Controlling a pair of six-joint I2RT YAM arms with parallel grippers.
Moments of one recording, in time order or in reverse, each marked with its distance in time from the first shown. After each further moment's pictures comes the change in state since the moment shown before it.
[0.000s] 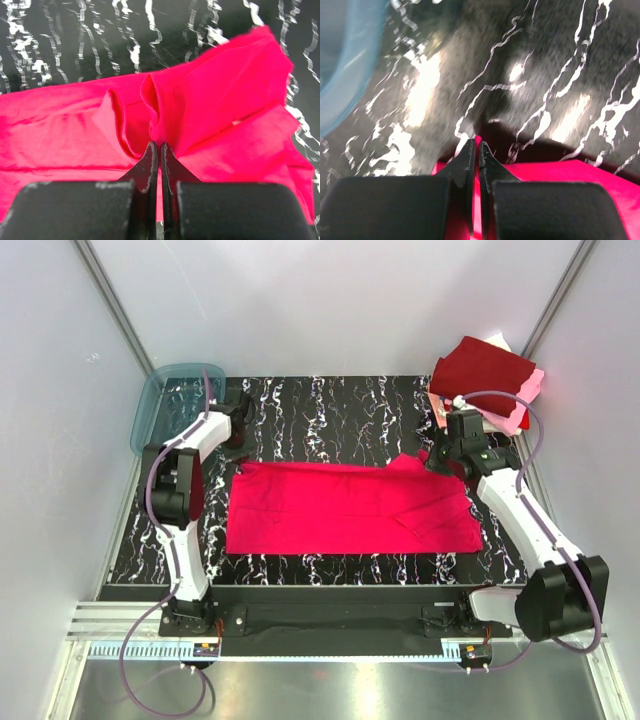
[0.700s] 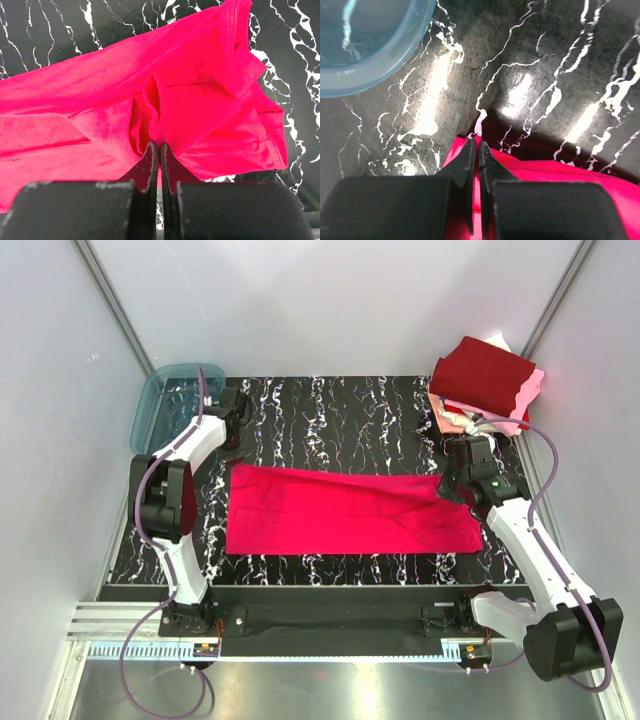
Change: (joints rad) left arm -0.013 -0.145 -0.092 -0.016 -0.056 0.017; right arm 0.000 -0.208 -0.156 -0.140 0.087 0.045
